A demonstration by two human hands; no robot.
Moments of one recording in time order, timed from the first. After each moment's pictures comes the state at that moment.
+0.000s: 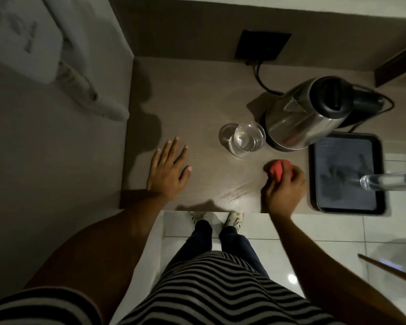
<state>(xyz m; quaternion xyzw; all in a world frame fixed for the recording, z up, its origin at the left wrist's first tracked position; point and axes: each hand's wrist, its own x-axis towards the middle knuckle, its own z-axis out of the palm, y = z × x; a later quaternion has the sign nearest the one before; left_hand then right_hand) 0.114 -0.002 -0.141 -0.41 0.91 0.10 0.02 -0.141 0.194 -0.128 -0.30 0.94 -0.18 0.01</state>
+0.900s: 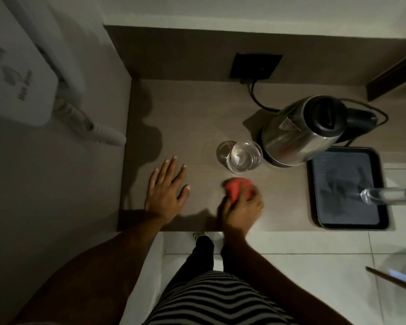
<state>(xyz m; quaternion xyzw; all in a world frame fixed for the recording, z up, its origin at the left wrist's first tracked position) 0.117 -0.004 -0.146 -0.42 0.90 0.09 0.01 -0.038 0.135 -0.116 -0.24 0.94 -0.22 0.12</state>
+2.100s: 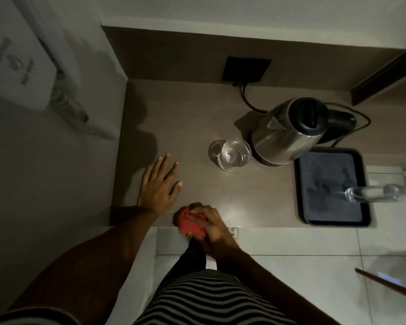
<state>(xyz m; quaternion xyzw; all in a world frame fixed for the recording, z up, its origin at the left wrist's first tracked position) 0.113 -0.004 -0.135 -0.42 0.90 0.13 0.04 -0.020 0.182 -0.102 -0.61 0.67 -0.33 0.28</state>
